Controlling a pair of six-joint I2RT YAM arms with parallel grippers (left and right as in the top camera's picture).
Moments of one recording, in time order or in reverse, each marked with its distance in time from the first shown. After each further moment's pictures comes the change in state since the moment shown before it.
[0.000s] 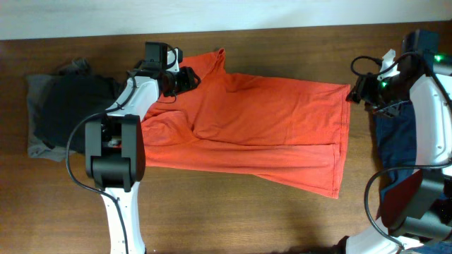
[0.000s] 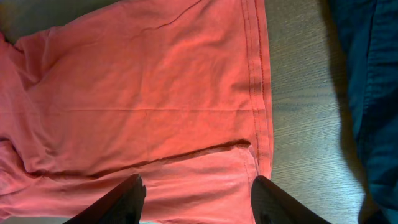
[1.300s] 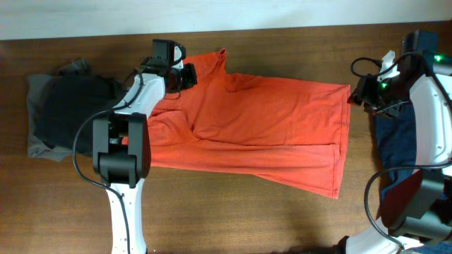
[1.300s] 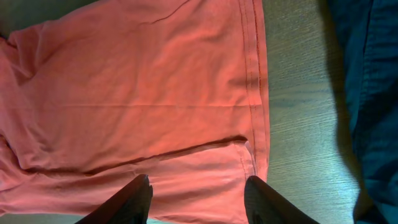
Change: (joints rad) left arm -0.033 0.059 0.106 -0.024 -0.085 -0.015; right arm 0.000 0.000 0.000 -0.015 0.008 -0.012
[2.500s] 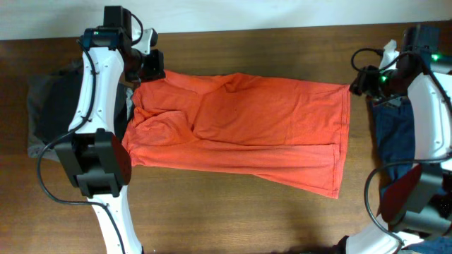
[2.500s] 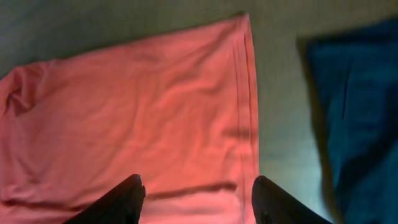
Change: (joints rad) left arm 0.143 -0.136 0.359 -0.791 0.051 0.326; right arm 0.000 0.037 0.000 0.180 0.029 -0.060
